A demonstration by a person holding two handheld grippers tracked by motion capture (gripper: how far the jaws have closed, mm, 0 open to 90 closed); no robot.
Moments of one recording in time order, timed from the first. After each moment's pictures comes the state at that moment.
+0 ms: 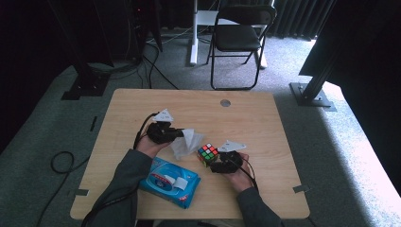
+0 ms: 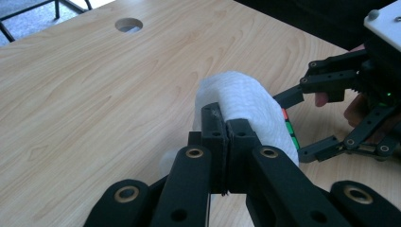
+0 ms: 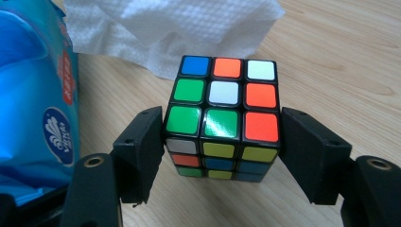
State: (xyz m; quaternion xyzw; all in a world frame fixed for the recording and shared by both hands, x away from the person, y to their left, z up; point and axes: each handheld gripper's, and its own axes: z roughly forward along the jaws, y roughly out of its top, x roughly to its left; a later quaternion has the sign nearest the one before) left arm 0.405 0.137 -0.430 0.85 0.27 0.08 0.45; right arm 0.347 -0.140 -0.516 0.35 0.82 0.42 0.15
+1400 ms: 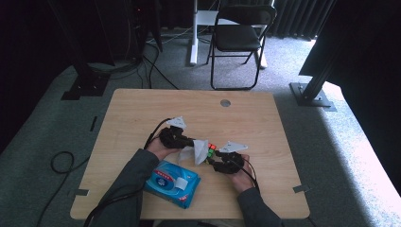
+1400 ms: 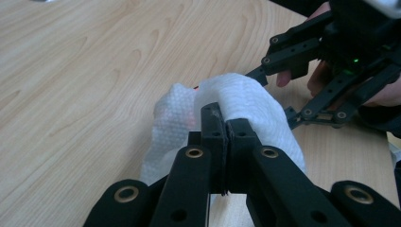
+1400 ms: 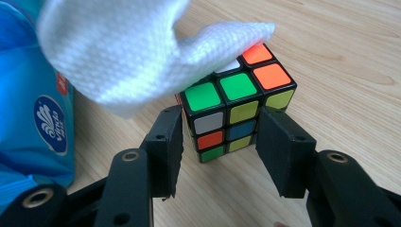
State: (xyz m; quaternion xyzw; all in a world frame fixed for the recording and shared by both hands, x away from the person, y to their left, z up) left arm 0.413 0.103 -0.458 0.88 0.21 0.00 0.43; right arm 0.347 -0.146 -0.521 0.35 0.82 0.42 0.14
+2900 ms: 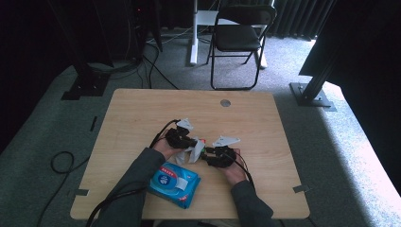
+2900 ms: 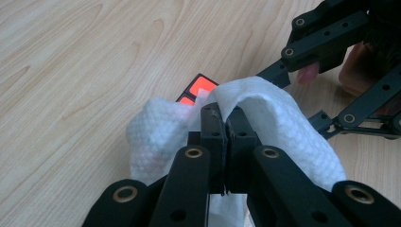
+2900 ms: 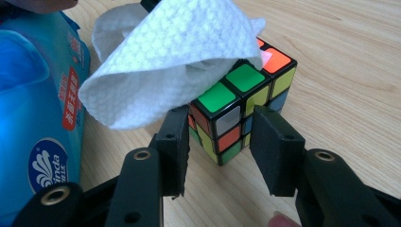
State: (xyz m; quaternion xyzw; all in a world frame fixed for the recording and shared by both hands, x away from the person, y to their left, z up) left arm 0.428 0.087 -0.480 0.90 0.23 0.02 0.38; right arm 0.373 -0.126 -0.526 0.33 0.83 0.44 0.10
